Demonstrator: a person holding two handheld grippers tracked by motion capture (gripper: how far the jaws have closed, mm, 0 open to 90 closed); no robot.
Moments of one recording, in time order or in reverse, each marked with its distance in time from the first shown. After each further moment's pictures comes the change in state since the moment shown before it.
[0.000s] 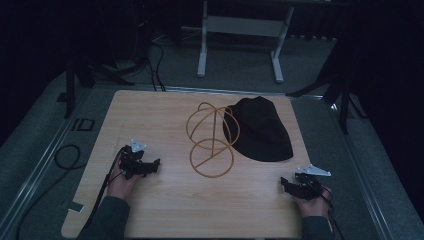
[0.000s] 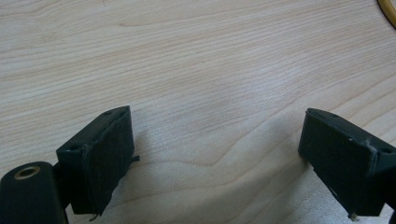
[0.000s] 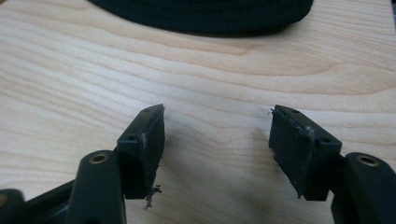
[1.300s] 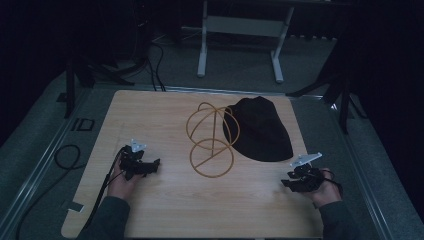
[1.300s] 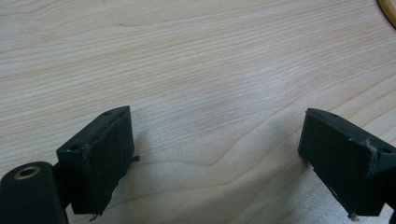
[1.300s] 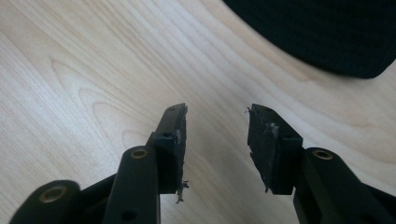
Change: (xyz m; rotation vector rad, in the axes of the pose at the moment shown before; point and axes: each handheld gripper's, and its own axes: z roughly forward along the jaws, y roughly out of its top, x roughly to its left) left arm 0.000 0.000 0.000 0.001 -0.001 -0.002; right arm 0.005 0.052 -0.024 0.251 0.219 -0.407
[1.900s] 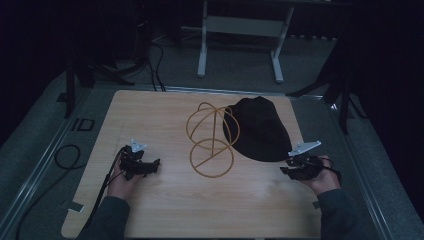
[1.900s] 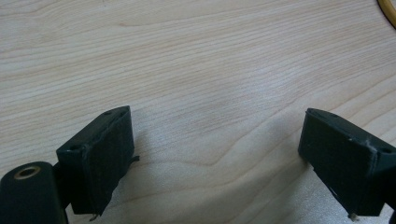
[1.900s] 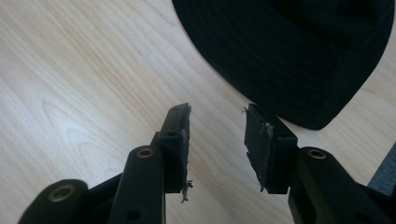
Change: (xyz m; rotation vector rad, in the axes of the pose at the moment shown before) left arm 0.000 0.000 0.000 -0.002 0.000 -0.001; right arm -0.010 0.032 -0.011 -0.047 -0.040 -0.046
